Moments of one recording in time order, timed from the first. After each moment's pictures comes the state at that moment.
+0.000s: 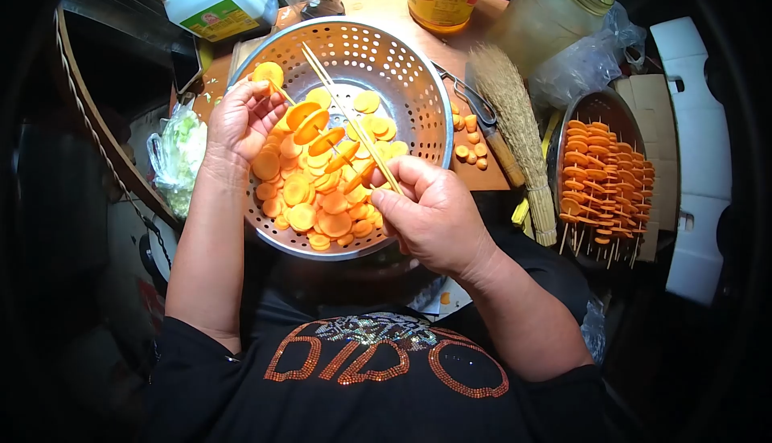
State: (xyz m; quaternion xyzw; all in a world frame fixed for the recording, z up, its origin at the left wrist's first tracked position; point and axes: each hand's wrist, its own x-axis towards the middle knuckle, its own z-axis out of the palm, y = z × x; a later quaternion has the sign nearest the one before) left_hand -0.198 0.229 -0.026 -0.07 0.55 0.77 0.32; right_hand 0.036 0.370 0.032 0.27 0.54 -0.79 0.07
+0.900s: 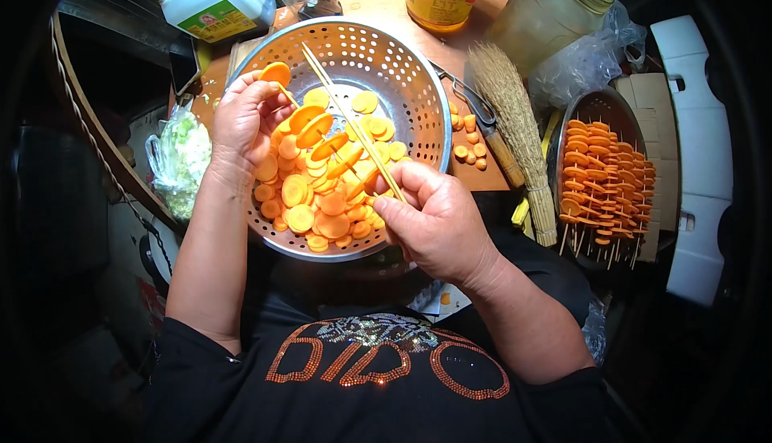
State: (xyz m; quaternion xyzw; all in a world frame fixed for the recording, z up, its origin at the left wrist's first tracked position) left_hand -0.184 0.241 -0.021 -0.01 0.58 0.76 0.28; right_hand 0.041 0.372 0.035 0.28 0.55 -0.78 0.08
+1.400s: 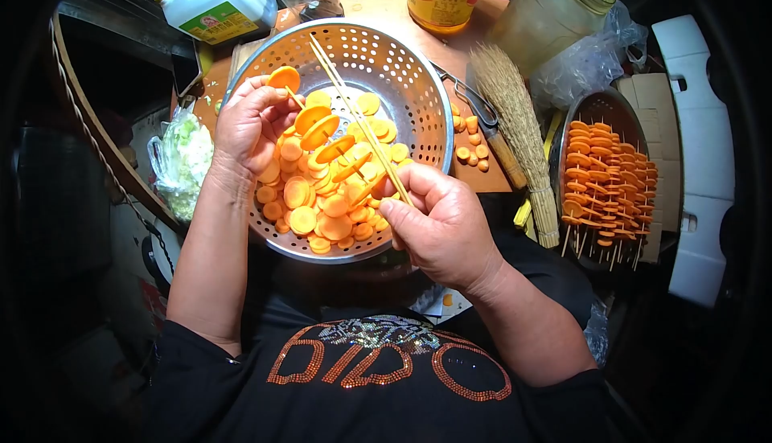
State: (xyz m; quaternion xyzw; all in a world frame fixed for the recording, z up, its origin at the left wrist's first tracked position) left_hand -0.179 0.240 -0.014 -0.01 0.57 0.74 0.34; right_hand 0.044 0.371 0.038 0.28 0.56 -0.78 0.05
